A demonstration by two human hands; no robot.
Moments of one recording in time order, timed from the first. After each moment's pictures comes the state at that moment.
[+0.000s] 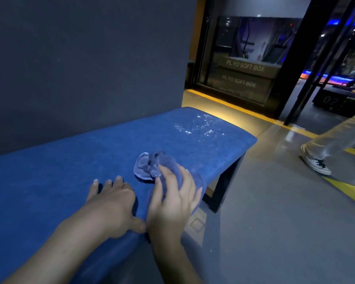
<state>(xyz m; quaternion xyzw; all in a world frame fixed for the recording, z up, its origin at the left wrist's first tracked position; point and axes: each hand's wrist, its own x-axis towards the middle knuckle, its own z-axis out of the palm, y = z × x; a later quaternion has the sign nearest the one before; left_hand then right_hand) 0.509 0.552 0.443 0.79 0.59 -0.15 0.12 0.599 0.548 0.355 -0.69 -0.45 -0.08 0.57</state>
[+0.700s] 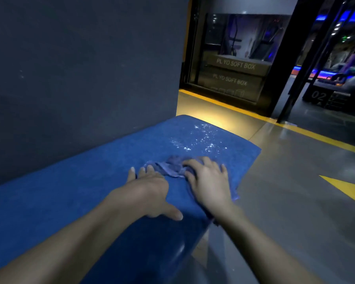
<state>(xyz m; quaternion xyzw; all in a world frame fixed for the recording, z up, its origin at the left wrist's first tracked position) 0.579 0.651 0.461 0.84 0.49 -0.18 0.10 0.723 0.629 0.413 -0.78 -0.59 -0.02 0.19</state>
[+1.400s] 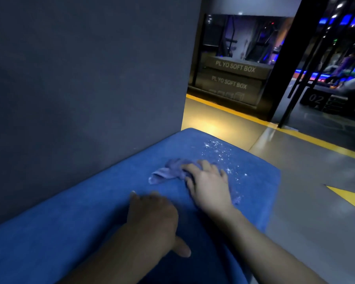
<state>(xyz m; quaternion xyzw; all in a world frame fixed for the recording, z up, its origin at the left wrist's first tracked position) 0.593 0.719 0.456 0.87 0.45 -0.18 0.05 0.733 0.734 0.409 -0.79 -0.59 -0.04 0.12</state>
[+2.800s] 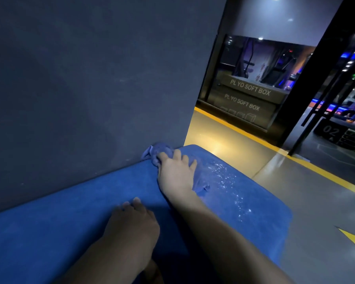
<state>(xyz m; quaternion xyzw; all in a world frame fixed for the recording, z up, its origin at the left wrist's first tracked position) 0.617 0.763 0.428 0.83 0.51 -0.23 0.04 0.726 0.854 0.404 -0.77 -0.62 -0.06 0.13</state>
